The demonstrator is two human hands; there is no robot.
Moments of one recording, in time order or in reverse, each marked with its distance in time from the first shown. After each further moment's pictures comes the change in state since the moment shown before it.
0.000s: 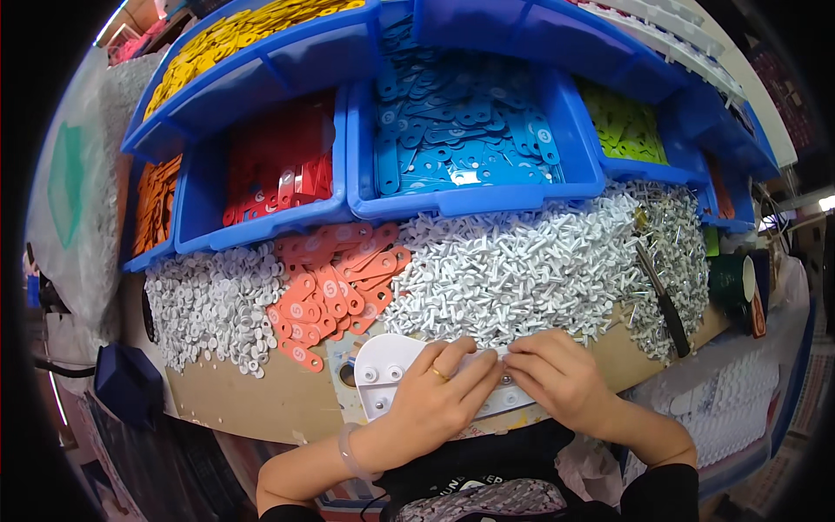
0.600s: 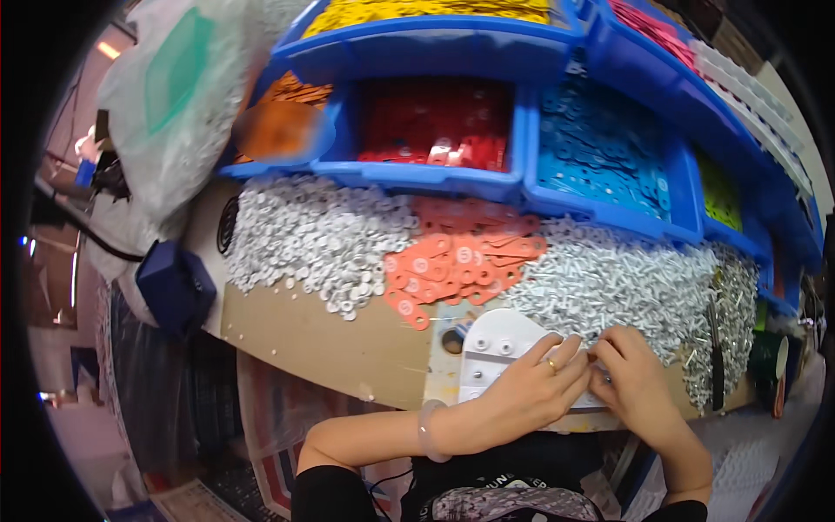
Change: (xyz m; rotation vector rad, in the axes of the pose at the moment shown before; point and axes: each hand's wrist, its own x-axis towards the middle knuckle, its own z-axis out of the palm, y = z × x) left_hand -0.024 0.011 -0.004 0.160 -0.003 0.014; right_hand 0.029 -0.022 -0.005 -0.053 -0.274 0.089
